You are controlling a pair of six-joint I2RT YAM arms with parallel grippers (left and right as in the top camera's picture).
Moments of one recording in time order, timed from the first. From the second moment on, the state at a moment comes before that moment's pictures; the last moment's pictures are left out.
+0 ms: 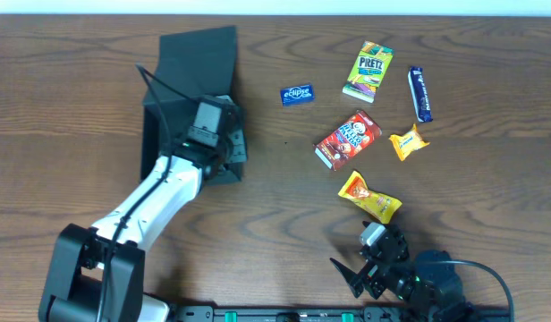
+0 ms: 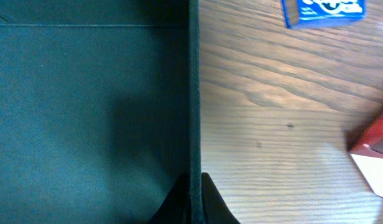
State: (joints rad) left arm -0.38 1.60 0.95 -0.34 0.02 -0.48; right arm 0.48 0.01 0.17 -0.71 -0.30 -0.12
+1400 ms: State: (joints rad) left arm -0.60 1.63 0.99 -0.23 0.01 -0.64; right arm 0.48 0.01 0.17 -0.71 -0.30 -0.12
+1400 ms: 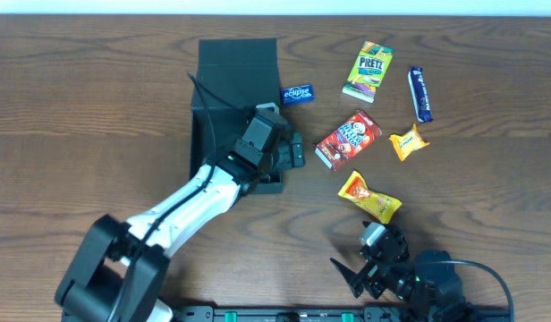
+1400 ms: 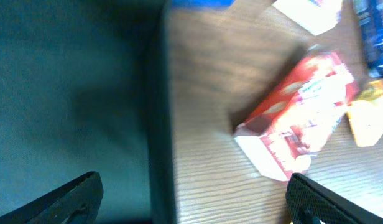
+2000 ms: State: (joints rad) left arm -0.60 1.00 1.10 -0.89 -0.26 -0.45; right arm 0.48 0.01 0.17 -0.71 -0.30 -0.12
